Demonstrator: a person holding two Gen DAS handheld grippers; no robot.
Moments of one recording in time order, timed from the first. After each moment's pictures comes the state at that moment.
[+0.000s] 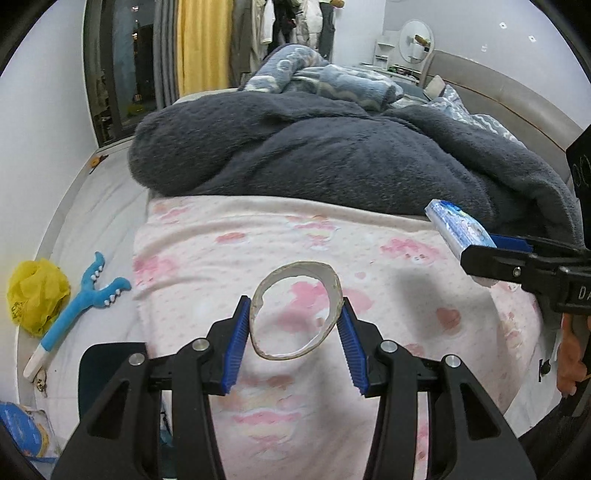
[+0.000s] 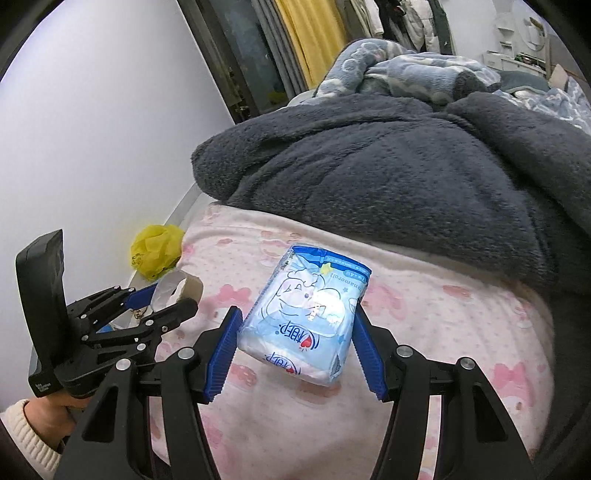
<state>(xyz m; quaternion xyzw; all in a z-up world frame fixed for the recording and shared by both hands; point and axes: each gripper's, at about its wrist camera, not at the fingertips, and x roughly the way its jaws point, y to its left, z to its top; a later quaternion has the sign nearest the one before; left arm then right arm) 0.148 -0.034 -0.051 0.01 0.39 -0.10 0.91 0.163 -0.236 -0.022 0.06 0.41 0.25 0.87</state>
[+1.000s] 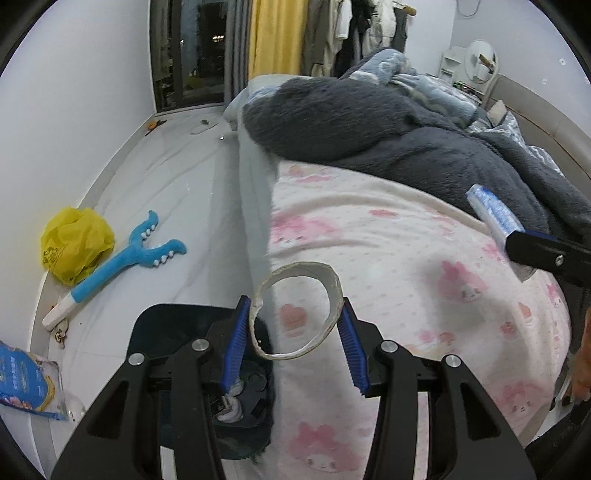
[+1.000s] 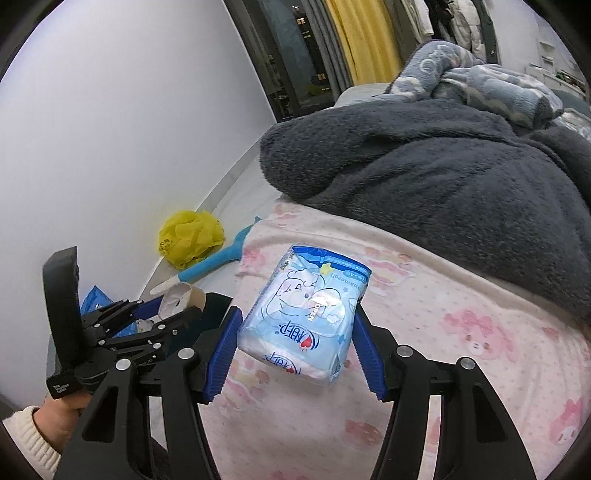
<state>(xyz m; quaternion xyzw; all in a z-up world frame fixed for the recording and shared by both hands) 0.128 0.086 -0.064 -0.04 0.41 0.00 0.91 0.176 -0.130 -0.017 0.04 0.41 0.31 0.85</state>
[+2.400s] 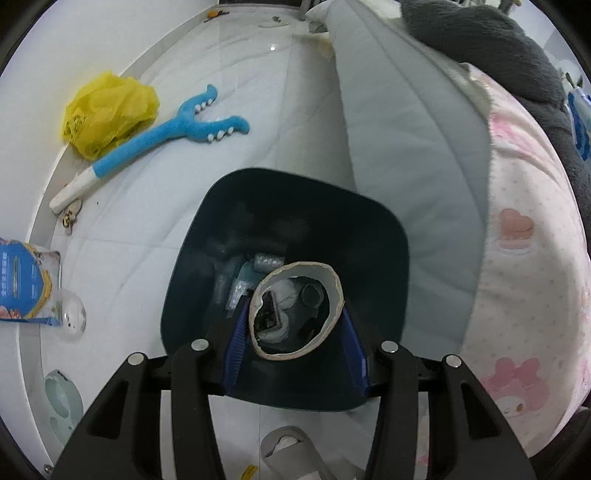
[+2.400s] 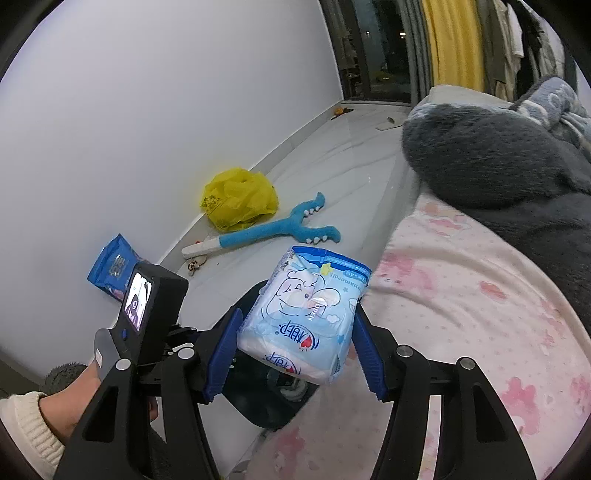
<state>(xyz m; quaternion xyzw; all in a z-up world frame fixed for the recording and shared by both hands) 0.110 0.221 -0.168 -0.15 0.57 0.07 0.81 0.159 0.038 -0.036 -0.05 0.42 0.40 0.81</state>
